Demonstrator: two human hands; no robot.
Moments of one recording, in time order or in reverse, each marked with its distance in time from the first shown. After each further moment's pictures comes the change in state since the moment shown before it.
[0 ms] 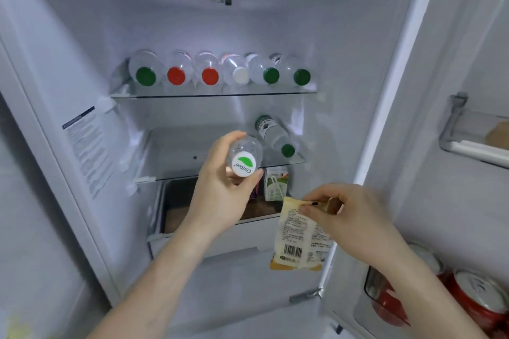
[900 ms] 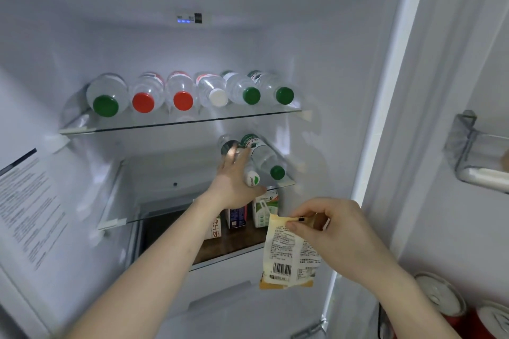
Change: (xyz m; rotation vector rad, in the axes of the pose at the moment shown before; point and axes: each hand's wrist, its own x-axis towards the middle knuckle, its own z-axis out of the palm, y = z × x) left_hand 0.131 -0.096 0.054 0.586 -0.487 -0.174; right_hand 0.031 0.004 0.013 0.084 0.028 0.043
